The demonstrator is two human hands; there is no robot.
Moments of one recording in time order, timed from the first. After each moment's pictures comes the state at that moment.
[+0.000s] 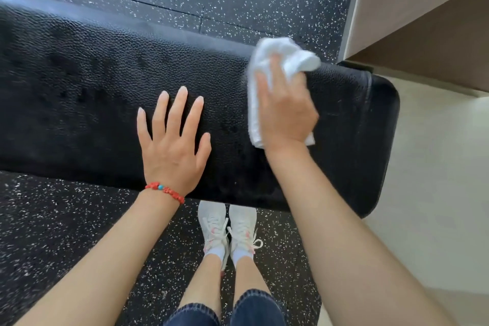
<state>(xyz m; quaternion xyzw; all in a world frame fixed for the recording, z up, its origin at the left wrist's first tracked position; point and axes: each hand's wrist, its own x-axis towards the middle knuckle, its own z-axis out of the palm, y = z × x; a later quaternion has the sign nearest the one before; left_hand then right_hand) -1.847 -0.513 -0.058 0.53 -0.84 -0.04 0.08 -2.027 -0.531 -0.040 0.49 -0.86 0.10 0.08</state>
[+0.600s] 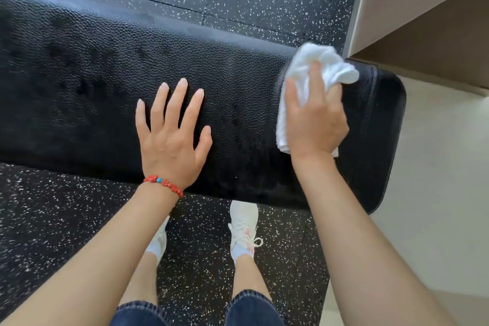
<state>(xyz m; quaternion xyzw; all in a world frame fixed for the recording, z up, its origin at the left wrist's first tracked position) -1.847 -0.514 -0.058 0.53 -0.84 -0.03 0.10 -2.045 -0.499 -0.035 0.42 -0.90 0.13 0.02</state>
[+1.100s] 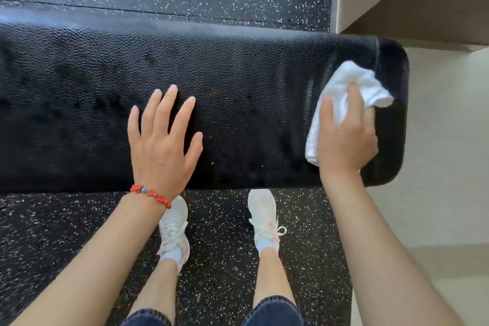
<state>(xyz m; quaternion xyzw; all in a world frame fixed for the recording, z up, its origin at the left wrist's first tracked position) -1.797 -0.532 -0.046 0.46 -0.88 -0.08 0.10 -2.031 -0.445 -0.035 0.24 -0.96 0.11 0.00</state>
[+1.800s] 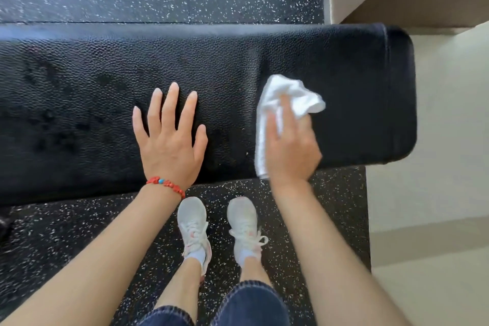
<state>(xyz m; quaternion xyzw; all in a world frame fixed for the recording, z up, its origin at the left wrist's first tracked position) -1.755 -0.554 -0.057 0.46 -0.88 -0.07 0.09 -1.906 -0.468 -0.040 0.35 -0.93 0.11 0.08</state>
